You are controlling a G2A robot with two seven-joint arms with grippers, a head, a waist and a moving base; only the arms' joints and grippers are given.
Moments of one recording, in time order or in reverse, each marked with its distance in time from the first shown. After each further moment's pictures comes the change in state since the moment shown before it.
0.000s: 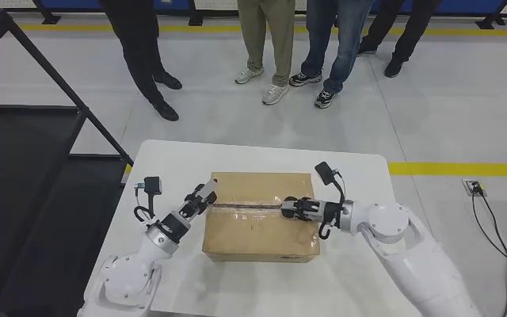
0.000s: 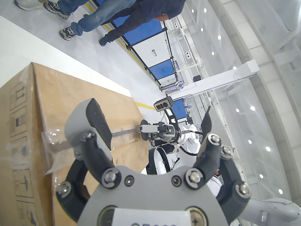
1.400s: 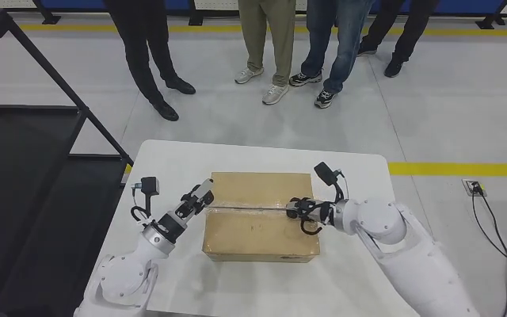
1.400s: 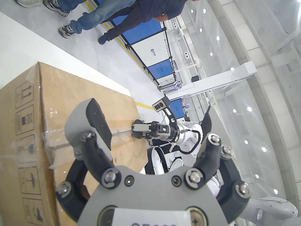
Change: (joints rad) left arm -0.003 0.017 -0.009 0.023 -0.039 -0.014 -0.014; right arm -0.008 -0.003 0.009 -0.112 -0.195 0.282 -0.034
